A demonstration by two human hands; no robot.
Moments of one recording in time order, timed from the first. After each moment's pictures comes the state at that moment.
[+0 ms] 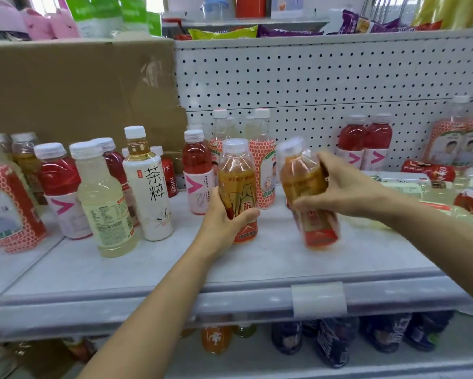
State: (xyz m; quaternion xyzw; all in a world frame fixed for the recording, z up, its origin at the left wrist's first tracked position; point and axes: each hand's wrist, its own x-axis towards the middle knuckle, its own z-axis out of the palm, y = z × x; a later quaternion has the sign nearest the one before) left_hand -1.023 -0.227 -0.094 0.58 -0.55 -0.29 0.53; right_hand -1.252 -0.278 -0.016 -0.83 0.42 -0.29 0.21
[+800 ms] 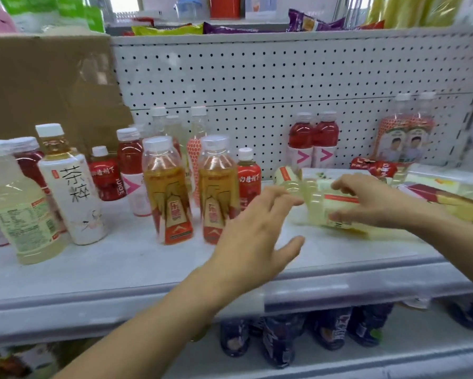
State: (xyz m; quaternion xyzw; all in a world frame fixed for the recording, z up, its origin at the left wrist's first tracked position) left_hand -1.184 -0.207 -0.077 0.47 -0.82 0.09 0.33; right_hand -1.407 -0.306 -0.035 -0.81 0.56 -0.12 0.08
